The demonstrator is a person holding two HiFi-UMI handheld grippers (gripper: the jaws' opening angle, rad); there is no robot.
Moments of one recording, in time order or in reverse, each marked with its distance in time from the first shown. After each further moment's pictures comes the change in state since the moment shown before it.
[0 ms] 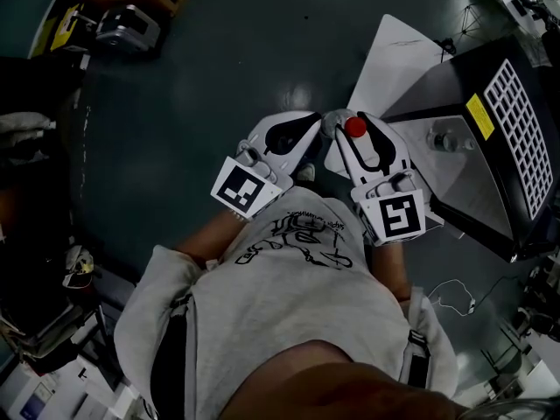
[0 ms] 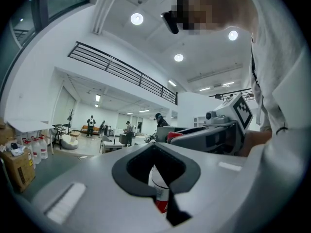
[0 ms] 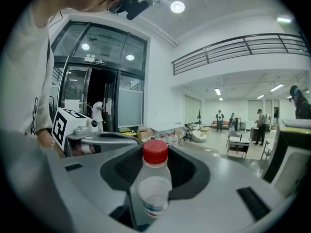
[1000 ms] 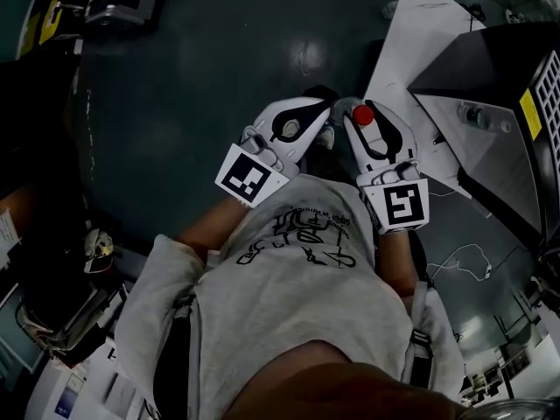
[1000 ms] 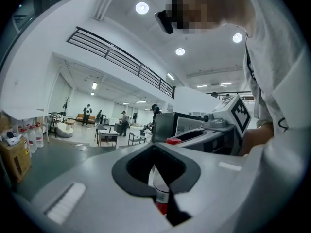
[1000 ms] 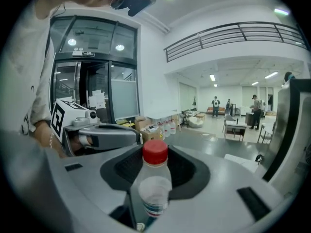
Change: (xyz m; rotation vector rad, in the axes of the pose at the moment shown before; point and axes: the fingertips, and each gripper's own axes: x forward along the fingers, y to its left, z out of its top) left arm -0.022 0.030 -0.063 -0.054 0.112 -0.075; right arm 0.043 0.028 -0.073 0.098 0.129 -0.034
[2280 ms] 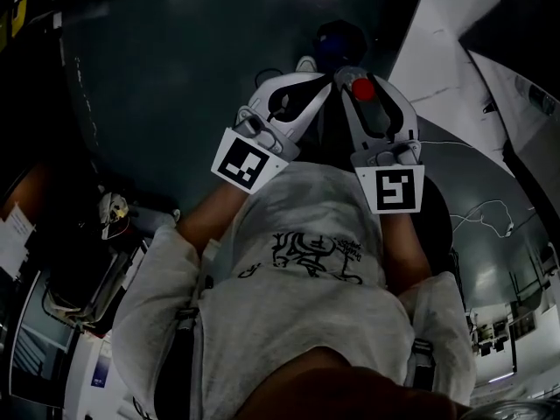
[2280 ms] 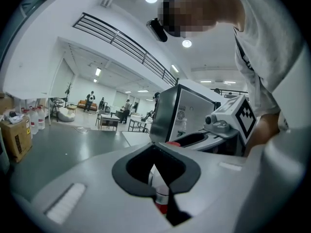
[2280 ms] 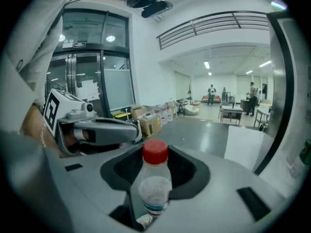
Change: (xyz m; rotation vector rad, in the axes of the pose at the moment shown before) left arm -0.013 0.028 -0.164 -0.036 0.153 -0.026; right arm 0.065 0.033 -0.158 0.071 0.114 -0.033
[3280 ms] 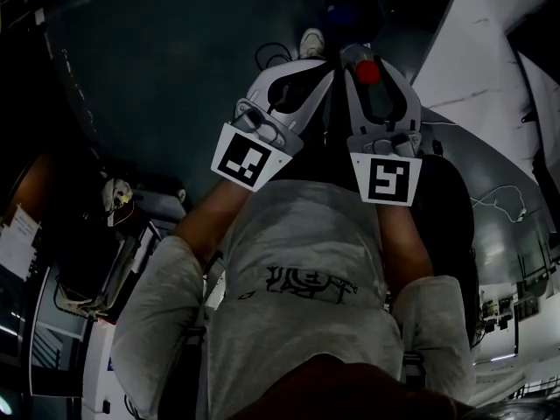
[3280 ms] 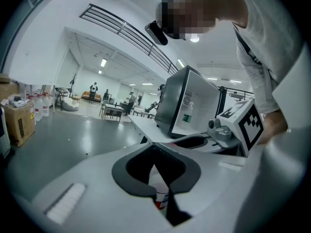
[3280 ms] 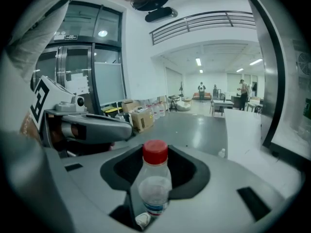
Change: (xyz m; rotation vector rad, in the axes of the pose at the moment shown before) left arm 0.021 0.029 -0.113 -0.058 0.078 0.019; right arm 0.063 -0.003 -0.108 0.044 0.027 -0.097
